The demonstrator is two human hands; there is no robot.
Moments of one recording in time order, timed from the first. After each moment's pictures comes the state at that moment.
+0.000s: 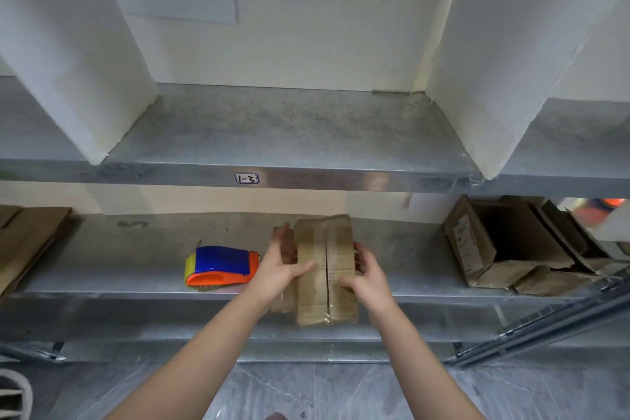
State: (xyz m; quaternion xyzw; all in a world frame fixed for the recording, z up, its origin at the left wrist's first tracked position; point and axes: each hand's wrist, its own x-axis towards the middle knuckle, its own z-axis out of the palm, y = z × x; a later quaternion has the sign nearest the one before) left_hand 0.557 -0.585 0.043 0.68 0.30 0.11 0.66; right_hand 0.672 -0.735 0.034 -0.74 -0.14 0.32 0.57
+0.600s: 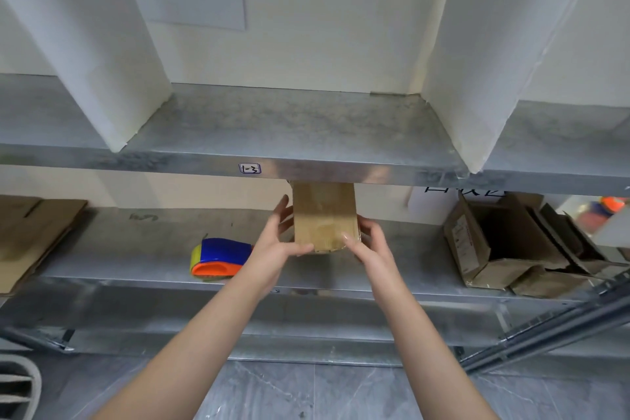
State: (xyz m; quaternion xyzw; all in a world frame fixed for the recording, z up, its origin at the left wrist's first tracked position) left_hand 0.551 -0.598 0.090 0.62 0.25 0.20 0.72; right_hand 0.671 -0.748 0.084 -0.68 -0.22 0.28 0.64
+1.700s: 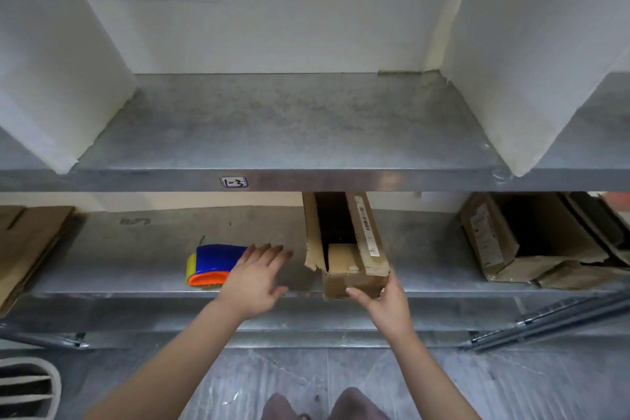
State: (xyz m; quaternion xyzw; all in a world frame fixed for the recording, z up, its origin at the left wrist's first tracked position) left_hand 0.527 -0.536 -0.003 0.99 0.16 -0.01 0.05; right_hand 0.681 -0.762 -0.034 -0.81 -0.18 0.23 0.51
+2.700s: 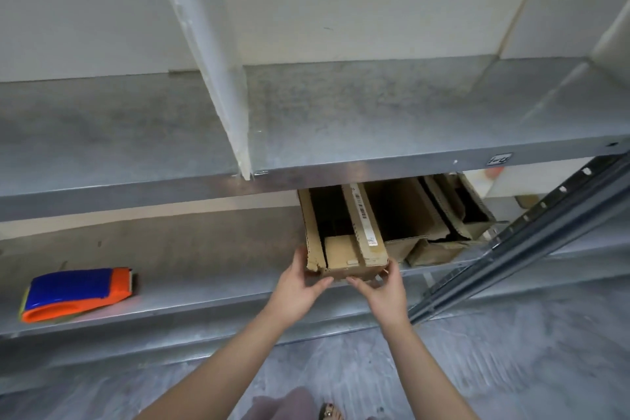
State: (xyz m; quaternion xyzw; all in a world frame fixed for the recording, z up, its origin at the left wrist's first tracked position) left_hand 0.739 -0.793 -0.002 0.81 0.27 -0.03 0.53; right_hand 0.831 -0.955 -0.026 -0.80 -0.03 0.21 0.57
